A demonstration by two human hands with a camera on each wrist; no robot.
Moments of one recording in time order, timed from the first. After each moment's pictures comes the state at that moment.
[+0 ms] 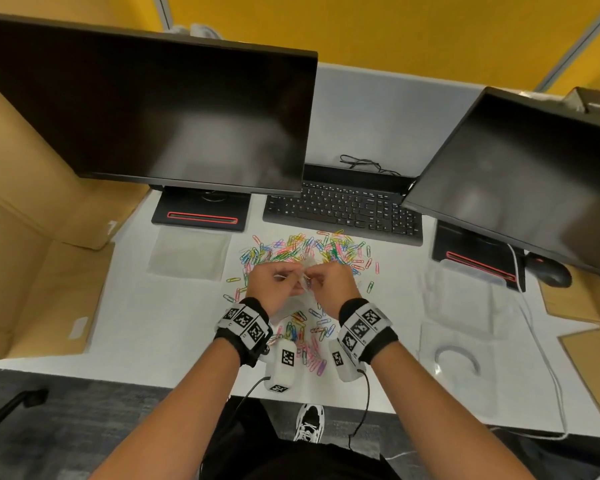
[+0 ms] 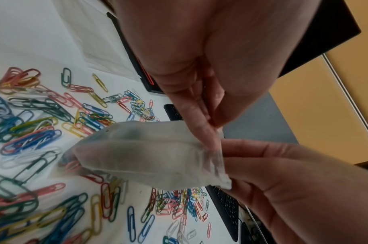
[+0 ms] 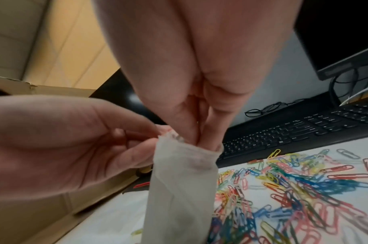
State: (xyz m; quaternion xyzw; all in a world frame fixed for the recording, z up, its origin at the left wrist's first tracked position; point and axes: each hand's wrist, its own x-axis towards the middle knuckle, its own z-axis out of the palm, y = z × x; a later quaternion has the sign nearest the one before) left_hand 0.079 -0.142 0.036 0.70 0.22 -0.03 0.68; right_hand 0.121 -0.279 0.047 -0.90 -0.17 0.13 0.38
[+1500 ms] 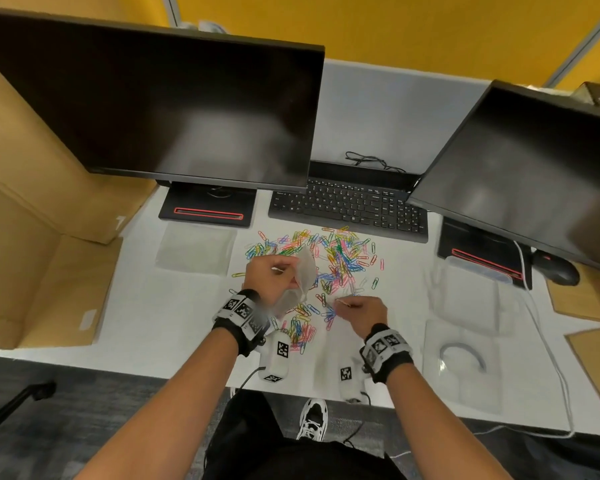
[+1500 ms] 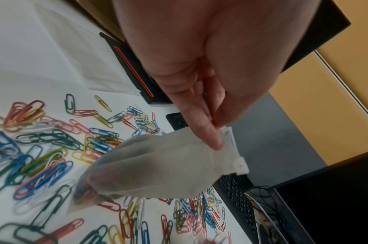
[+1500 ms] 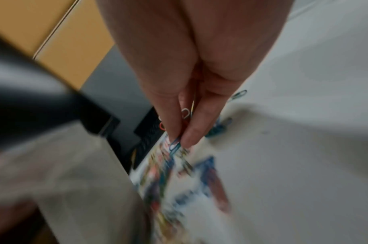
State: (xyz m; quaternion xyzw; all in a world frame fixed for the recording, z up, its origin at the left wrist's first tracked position) left_hand 0.076 -0.126 0.036 0.74 0.24 -0.03 0.63; right_hand 0.098 -0.345 -0.037 -0.84 0.10 0.19 0.49
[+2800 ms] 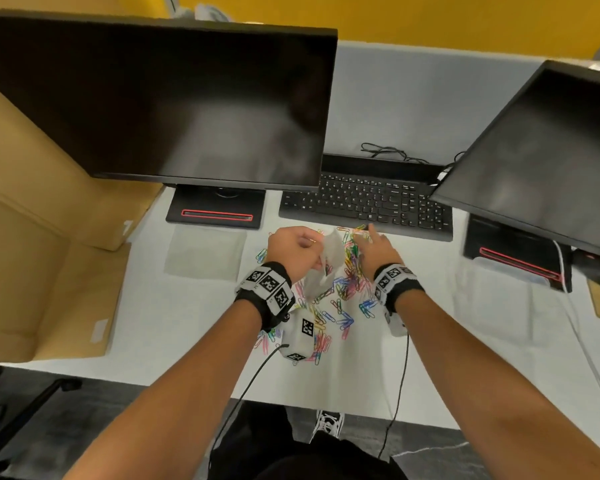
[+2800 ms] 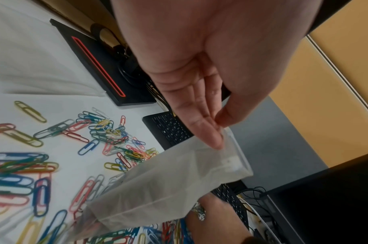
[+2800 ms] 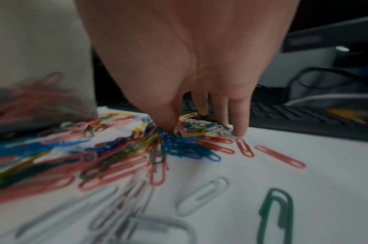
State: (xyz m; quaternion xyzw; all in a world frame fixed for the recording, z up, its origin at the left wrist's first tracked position) left_hand 0.136 -0.131 0.068 0.76 0.24 -0.06 0.59; right_hand 0.237 -0.318 -0.046 -0.97 -0.16 0.16 0.06
